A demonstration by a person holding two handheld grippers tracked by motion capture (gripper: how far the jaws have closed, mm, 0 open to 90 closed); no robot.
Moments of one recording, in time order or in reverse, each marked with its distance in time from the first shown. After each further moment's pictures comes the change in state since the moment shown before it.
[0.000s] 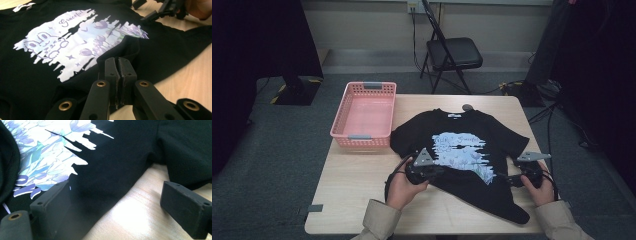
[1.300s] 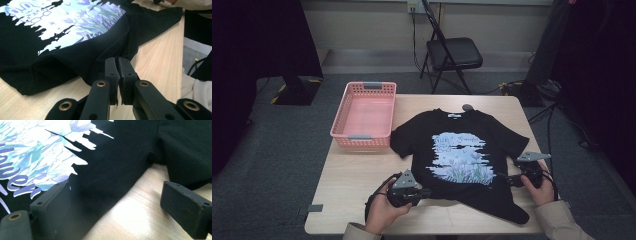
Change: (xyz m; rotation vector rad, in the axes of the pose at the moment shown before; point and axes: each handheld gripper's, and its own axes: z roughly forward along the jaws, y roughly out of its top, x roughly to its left) left arm -0.022 -0.050 -0.044 -0.001 -0.078 -0.042; right arm 0.000 0.000 0.000 -0.001 0.000 -0.001
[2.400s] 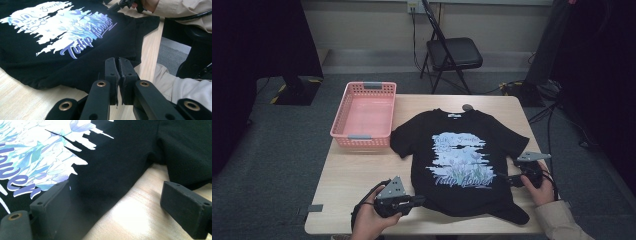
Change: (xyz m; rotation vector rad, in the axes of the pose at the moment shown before) left arm -0.020 -0.004 -0.041 -0.055 -0.031 0.015; right arm 0.000 0.000 0.000 0.000 0.000 0.000
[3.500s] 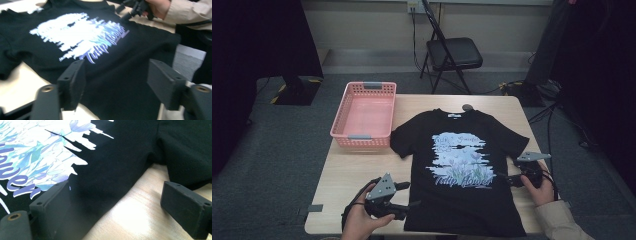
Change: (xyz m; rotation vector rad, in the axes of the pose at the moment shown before) left arm 0.013 0.000 -0.014 -0.076 0.096 0.031; right arm 0.000 0.000 0.000 0.001 0.000 0.000
